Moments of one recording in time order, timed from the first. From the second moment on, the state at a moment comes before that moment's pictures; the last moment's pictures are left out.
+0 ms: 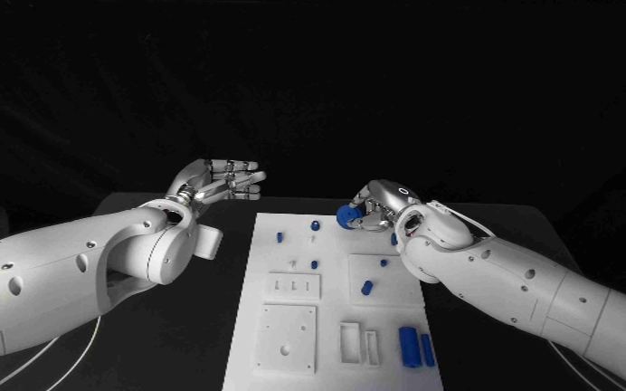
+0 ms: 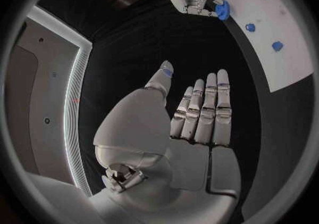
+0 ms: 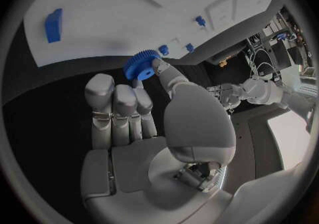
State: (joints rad) left arm 1.41 -0.84 -0.15 1.49 -0.16 -0.47 0.32; left_hand 1.34 -0.02 0.03 -0.04 0.05 0.85 0.17 0.05 0.06 1.02 0.17 0.06 0.06 1.10 0.14 0.08 0.06 0.10 1.03 0.13 0.17 0.08; right arm 1.03 -0.62 0.30 1.25 -1.71 -0.35 -0.27; right_hand 1.24 -0.15 0.33 -0.10 0.28 1.17 0.07 0.06 0.07 1.33 -0.03 1.10 1.21 1.45 -0.08 1.05 1.02 0.08 1.47 -0.10 0.81 1.31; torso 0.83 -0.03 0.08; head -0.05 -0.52
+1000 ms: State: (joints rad) left arm 1.41 -0.83 -0.15 1.50 -0.16 -0.47 0.32; left_hand 1.35 -0.01 0.03 -0.05 0.05 0.85 0.17 0.05 0.06 1.02 0.17 0.06 0.06 1.10 0.14 0.08 0.06 0.10 1.03 0.13 0.17 0.08; right arm 1.03 -0.48 0.21 1.27 -1.83 -0.36 -0.31; right_hand 1.25 -0.16 0.34 -0.09 0.27 1.17 0.07 0.06 0.06 1.33 -0.02 1.10 1.21 1.45 -0.08 1.05 1.01 0.08 1.47 -0.10 0.82 1.31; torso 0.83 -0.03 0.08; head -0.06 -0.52
